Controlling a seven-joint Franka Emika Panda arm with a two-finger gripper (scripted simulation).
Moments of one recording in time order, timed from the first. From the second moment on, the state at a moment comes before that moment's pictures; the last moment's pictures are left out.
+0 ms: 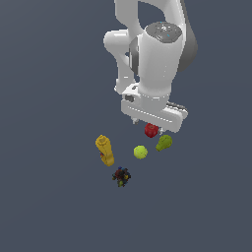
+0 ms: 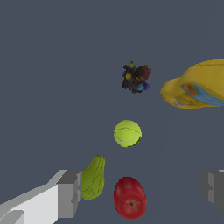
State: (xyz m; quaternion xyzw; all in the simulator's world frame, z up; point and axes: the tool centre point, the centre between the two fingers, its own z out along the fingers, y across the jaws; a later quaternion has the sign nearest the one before) arm 0.017 0.079 0.243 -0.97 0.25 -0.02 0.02
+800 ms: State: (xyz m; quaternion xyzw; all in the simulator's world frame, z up) arm 0.000 0.133 0.178 -0.92 0.40 0.00 0.01
